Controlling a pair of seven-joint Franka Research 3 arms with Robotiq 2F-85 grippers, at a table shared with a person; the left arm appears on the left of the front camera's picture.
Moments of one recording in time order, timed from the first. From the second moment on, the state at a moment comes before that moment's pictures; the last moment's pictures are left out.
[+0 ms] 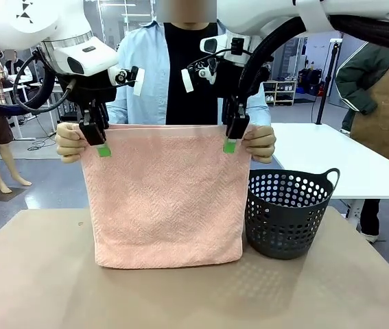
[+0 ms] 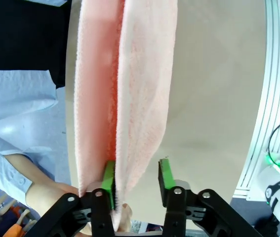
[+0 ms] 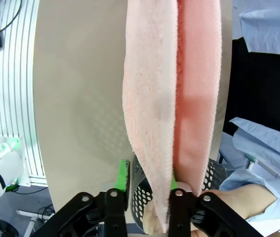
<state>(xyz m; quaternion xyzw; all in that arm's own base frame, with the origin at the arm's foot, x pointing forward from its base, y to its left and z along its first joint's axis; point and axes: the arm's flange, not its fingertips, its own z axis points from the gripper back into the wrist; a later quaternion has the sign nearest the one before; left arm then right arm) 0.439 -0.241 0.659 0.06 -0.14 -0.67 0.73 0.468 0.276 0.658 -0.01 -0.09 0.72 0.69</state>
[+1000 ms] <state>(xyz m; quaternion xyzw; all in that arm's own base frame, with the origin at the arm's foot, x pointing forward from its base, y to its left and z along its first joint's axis) 0.438 -0.233 0.741 0.07 -0.17 -0.69 0.69 0.457 0.271 0.740 -0.05 -0.14 0.72 0.68</state>
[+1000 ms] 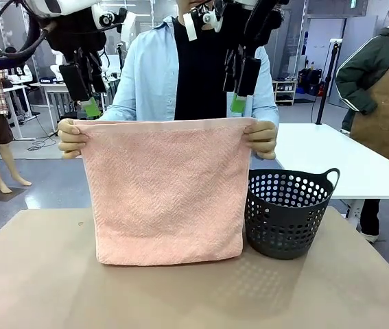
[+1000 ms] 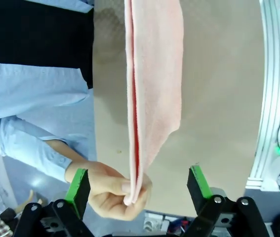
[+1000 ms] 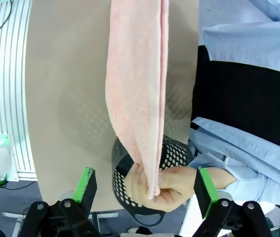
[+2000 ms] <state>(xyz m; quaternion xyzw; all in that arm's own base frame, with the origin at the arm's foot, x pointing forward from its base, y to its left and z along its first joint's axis) 0.480 -0.236 0.669 0.04 -0.11 -0.69 0.72 0.504 0.288 0.668 -0.03 -0.08 0.73 0.68</state>
